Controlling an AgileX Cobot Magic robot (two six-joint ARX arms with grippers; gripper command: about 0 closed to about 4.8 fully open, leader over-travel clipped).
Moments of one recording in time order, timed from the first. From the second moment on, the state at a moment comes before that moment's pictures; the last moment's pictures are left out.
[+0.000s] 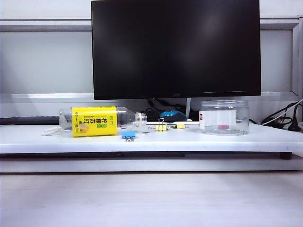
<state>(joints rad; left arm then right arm) -0.01 0.00 0.10 0.11 0.49 -0.66 0.05 0.00 0.08 0.04 -0.46 0.63</state>
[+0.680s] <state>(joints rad) -0.02 0.75 0.76 -0.07 0.99 -0.41 0.05 0.00 0.13 -0.12 -0.47 0.54</state>
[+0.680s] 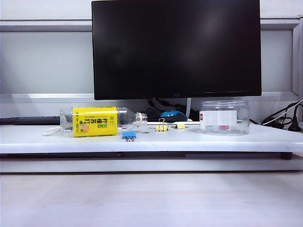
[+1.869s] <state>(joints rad) -0.61 1.95 1.57 -0.39 0.22 0.08 0.06 0.00 0.13 -0.20 -0.50 0.48</state>
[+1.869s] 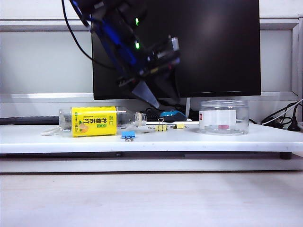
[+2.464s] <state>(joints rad) -0.61 2.00 1.58 -0.27 0.06 -0.04 0.06 0.00 0.13 -0.22 -0.49 0.48</state>
